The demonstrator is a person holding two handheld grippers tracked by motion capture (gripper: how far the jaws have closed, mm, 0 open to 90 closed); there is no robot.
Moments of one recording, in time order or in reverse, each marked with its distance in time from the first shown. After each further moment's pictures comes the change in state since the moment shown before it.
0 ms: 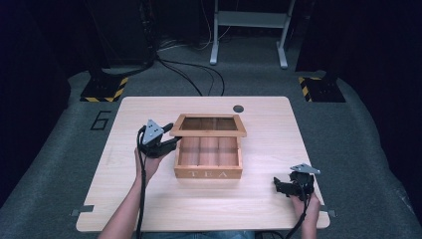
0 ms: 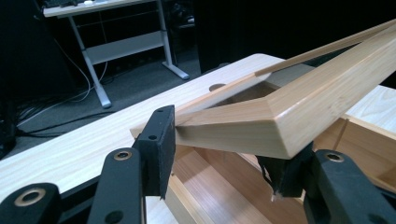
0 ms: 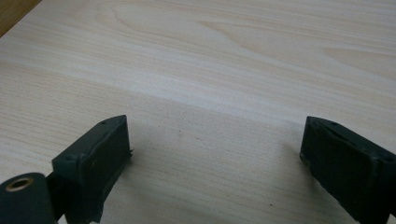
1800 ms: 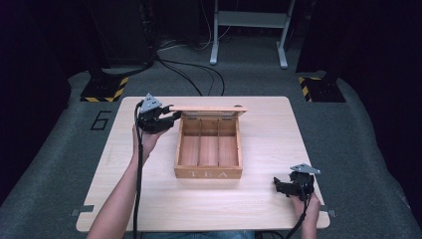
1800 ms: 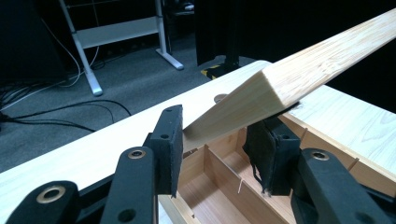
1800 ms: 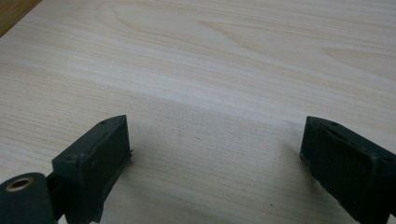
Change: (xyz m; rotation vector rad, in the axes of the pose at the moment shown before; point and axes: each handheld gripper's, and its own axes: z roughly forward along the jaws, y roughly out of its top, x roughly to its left) left arm 0.038 0.054 0.020 0.076 -0.051 -0.076; right arm 0.000 0.000 0.000 0.000 0.003 0.001
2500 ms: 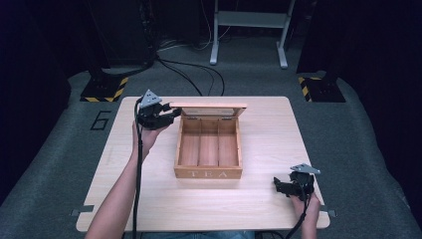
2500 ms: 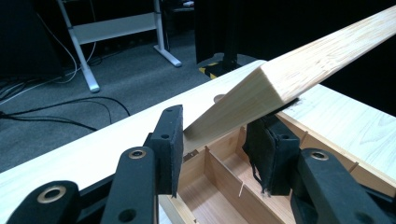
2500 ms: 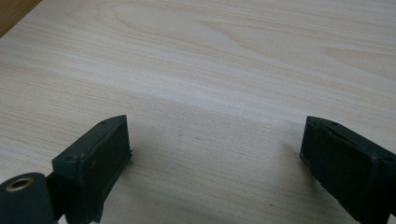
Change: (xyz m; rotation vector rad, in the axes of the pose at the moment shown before) left arm 0.005 0.007 0.003 0.013 -0.008 -0.010; right arm 0.000 0.000 0.000 0.001 0.000 0.001
